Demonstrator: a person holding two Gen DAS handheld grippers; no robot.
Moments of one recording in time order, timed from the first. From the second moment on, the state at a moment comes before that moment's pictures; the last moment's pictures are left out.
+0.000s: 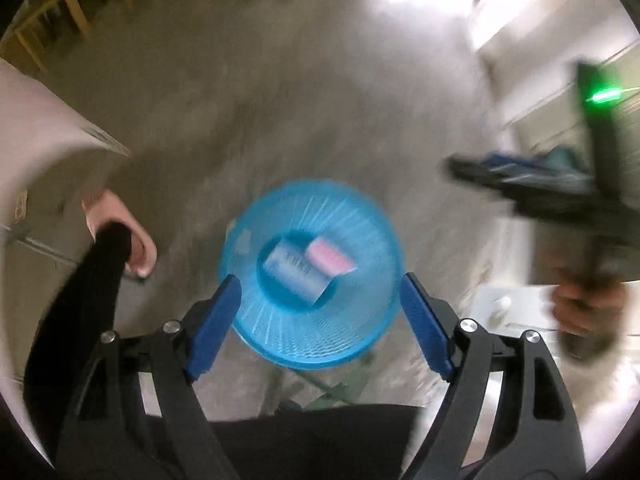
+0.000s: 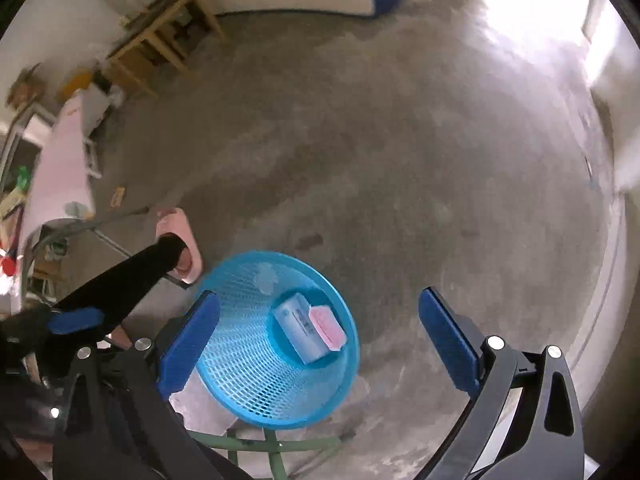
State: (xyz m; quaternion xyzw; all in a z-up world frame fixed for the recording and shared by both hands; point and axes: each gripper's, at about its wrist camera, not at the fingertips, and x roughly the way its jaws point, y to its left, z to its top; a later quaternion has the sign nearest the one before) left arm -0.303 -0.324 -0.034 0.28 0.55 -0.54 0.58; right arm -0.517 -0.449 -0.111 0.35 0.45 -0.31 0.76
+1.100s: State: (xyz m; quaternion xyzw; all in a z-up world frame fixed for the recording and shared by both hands) left arm 0.151 -0.105 0.094 0.04 0.47 -0.28 0.84; right arm -0.110 -0.265 0.056 0.11 0.41 0.01 0.90
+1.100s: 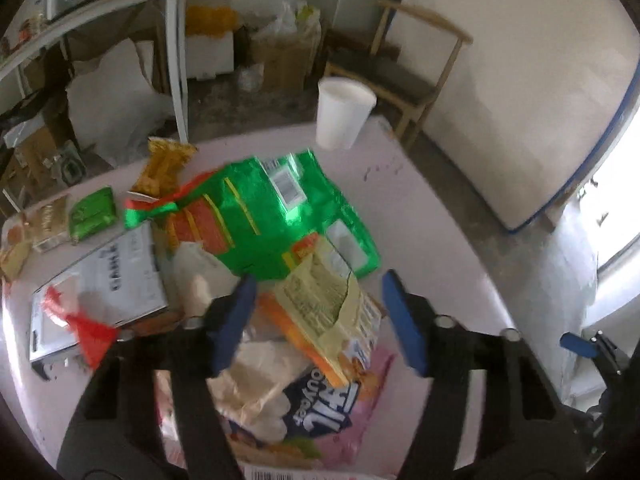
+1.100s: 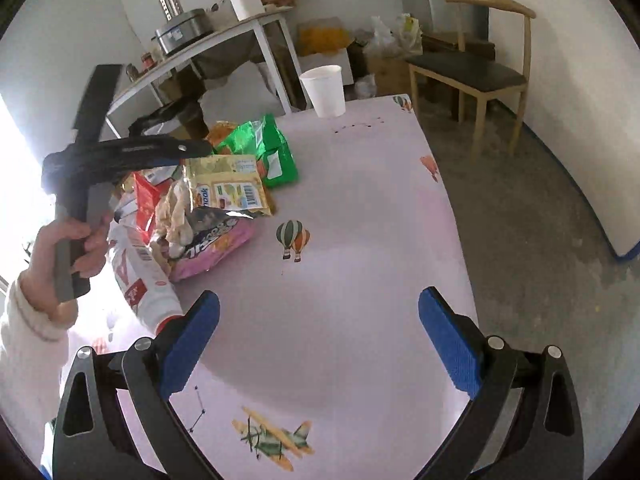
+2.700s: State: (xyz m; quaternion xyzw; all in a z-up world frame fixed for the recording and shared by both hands) left arm 0.128 -0.216 0.013 0.24 0.57 -0.33 0.72; right arm -0.154 -0.314 0.049 0.15 0.42 -0.05 0.89
